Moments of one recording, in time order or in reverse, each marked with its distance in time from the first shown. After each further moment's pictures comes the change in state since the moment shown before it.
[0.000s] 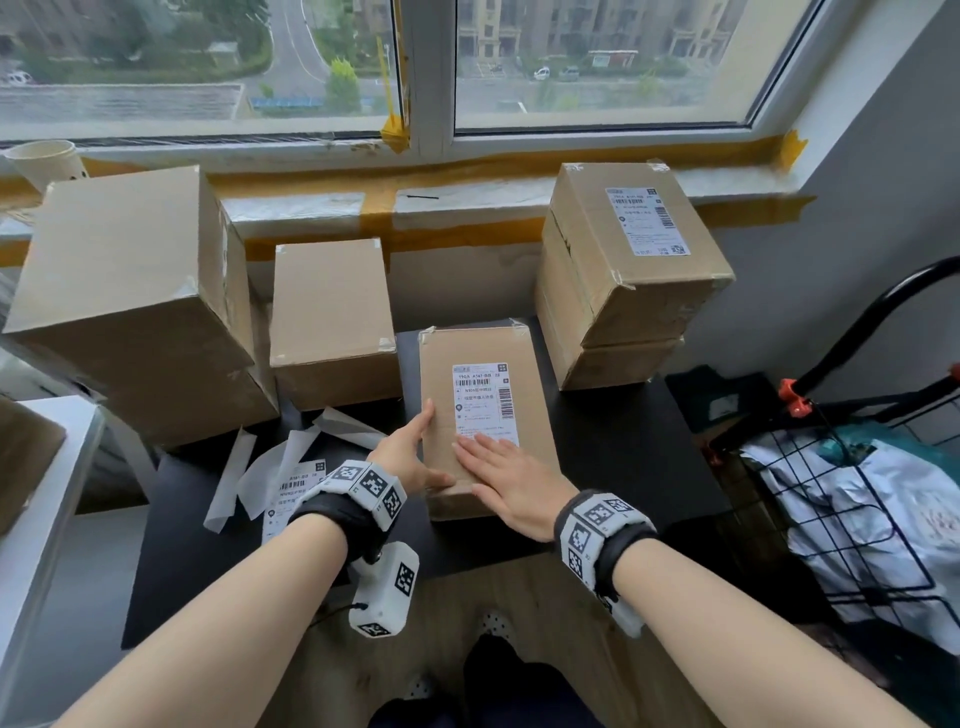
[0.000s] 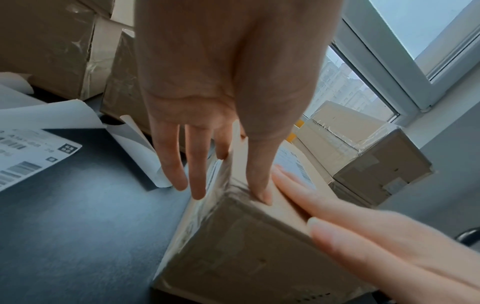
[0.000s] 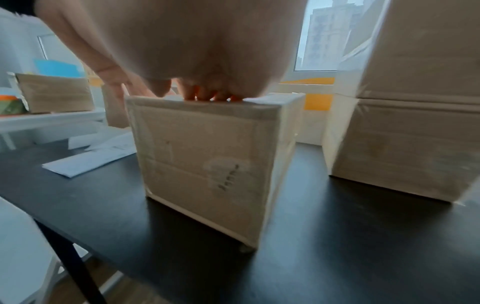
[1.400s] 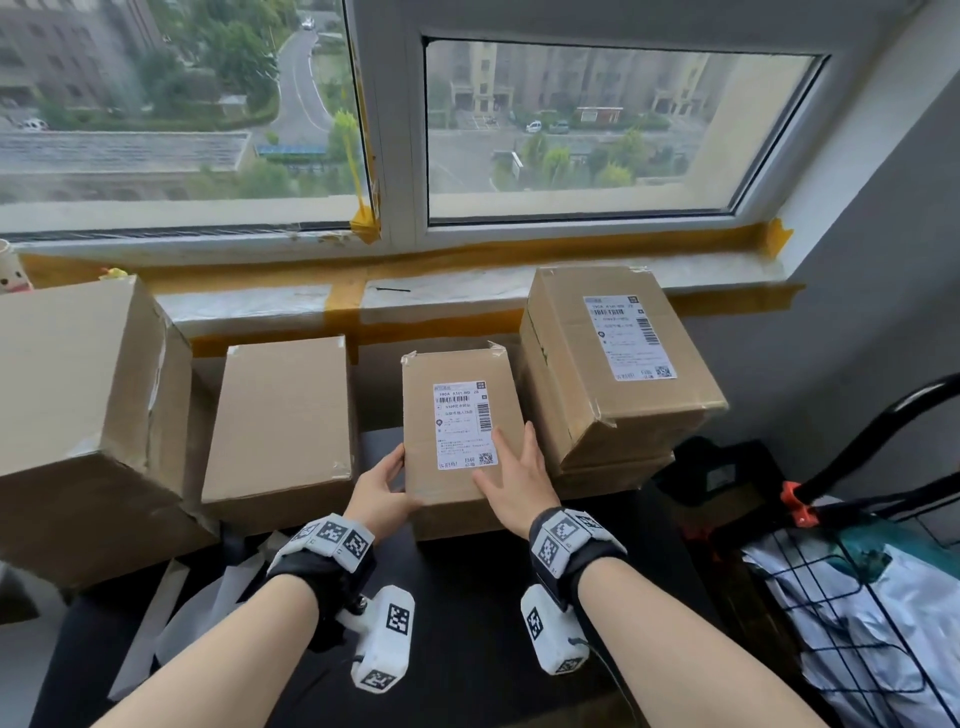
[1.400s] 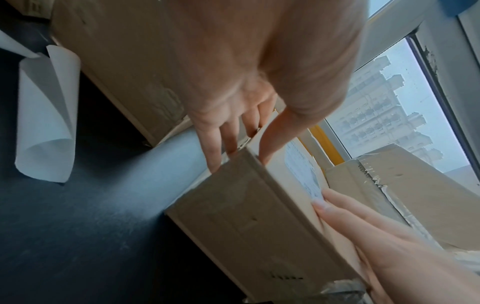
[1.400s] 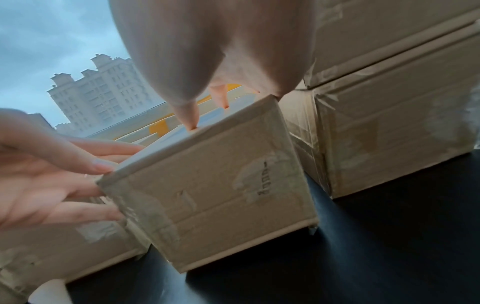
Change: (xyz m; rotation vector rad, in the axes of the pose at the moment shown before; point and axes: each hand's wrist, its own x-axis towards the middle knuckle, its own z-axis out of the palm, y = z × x) left_hand 0.089 0.068 -0.033 -0.719 0.164 0.036; right_hand 0.094 0.090 -0.082 0.399 0.233 0.576
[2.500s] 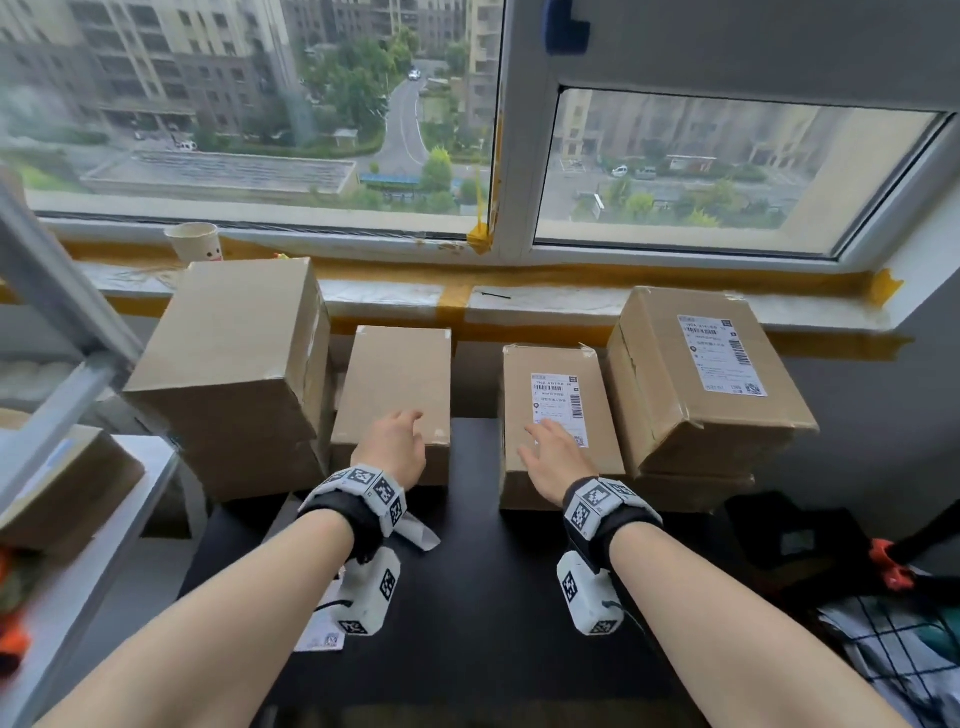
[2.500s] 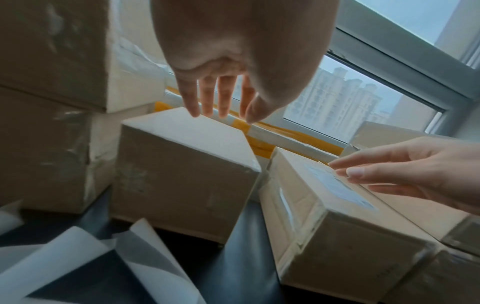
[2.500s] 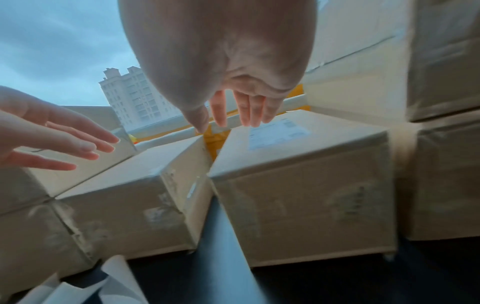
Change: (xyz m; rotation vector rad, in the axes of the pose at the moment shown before) left_hand -0.045 0.018 -0.088 0.887 0.357 0.201; right_hand -0.017 -0.067 0.007 -0.150 -0.006 -0.199
